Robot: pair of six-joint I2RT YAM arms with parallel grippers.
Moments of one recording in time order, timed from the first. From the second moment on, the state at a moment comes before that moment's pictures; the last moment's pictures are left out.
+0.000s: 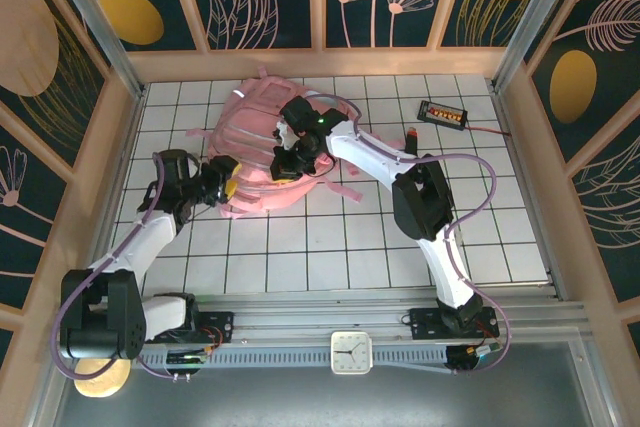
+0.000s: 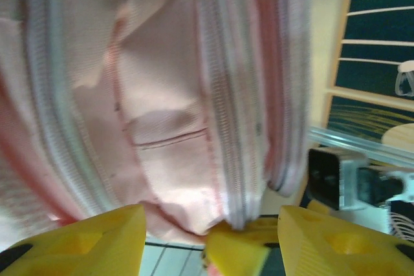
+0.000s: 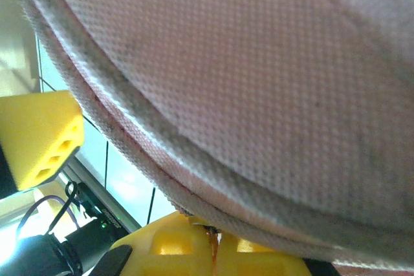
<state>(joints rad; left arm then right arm) -0.04 1.22 0.61 0.00 0.55 -1.30 0.77 2.21 1.98 -0.90 -0.55 0.52</state>
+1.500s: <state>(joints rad) -0.08 1.44 0.77 -0.08 0.53 -1.16 0.83 2.23 2.01 -0.97 -0.48 0.48</state>
